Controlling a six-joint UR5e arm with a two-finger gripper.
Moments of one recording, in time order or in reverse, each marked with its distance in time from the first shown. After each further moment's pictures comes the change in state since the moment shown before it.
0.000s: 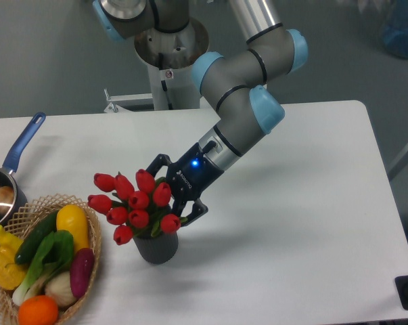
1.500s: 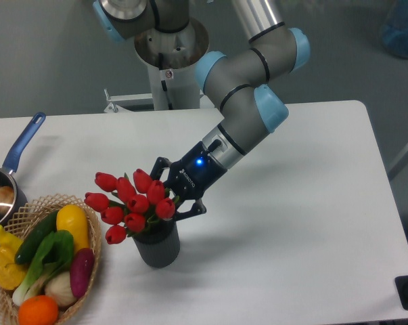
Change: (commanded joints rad) arm 0.018 0.006 -0.006 0.000 -0.061 -0.023
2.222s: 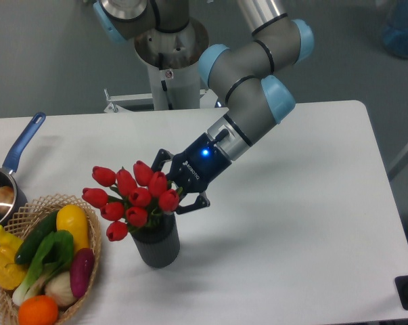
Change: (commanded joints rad) arm 0.026 0.054 0.000 0.003 -0.081 -0.084
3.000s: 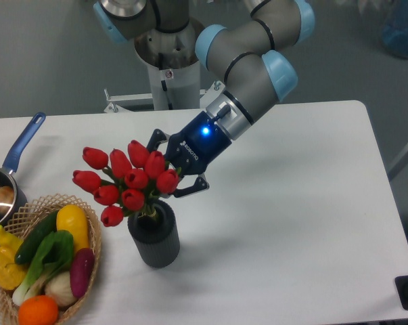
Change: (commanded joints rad) arm 0.011 0.086 0.009 -0.002 -0.081 -0.144
